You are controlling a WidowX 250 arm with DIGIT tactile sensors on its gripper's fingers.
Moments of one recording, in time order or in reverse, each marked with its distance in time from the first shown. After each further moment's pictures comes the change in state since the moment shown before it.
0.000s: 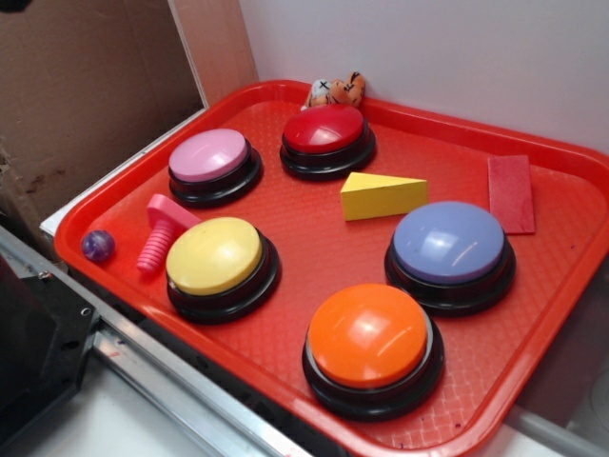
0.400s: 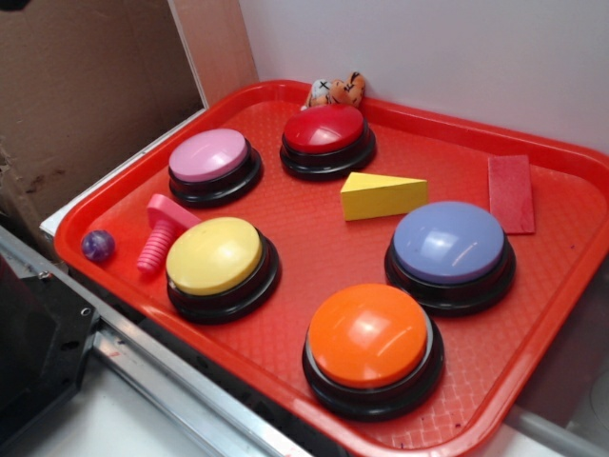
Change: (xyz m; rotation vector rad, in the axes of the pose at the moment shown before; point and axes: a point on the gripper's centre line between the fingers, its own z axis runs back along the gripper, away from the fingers) arm 0.003 -0.001 0.008 -0.005 -0.030 -0.002
